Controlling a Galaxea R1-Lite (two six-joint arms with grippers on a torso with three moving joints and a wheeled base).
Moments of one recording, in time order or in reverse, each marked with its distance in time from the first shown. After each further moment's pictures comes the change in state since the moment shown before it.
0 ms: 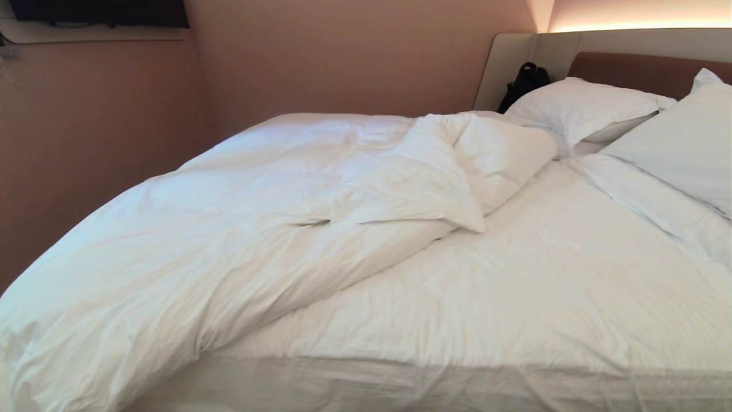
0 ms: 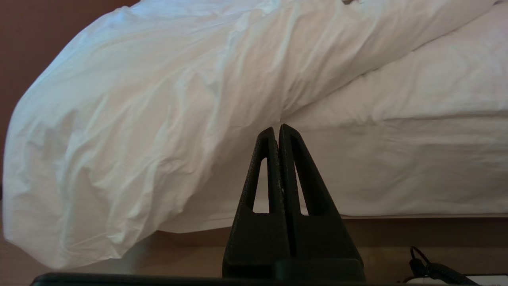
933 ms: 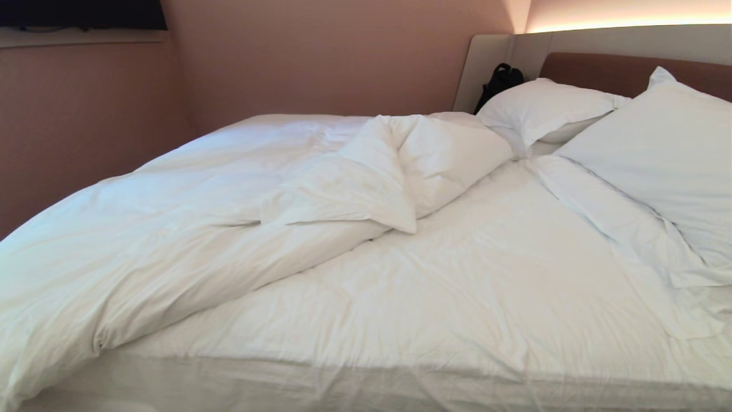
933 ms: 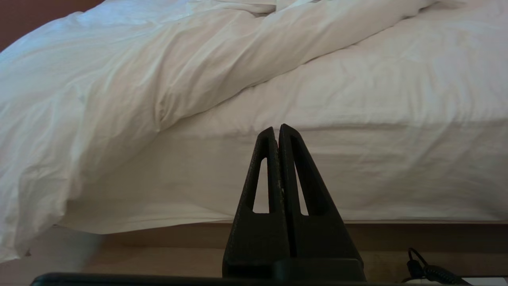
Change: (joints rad) left arm 0.000 0.000 0.001 0.000 0.003 -0.011; right arm 0.000 0.000 0.000 0.000 0.000 0.000
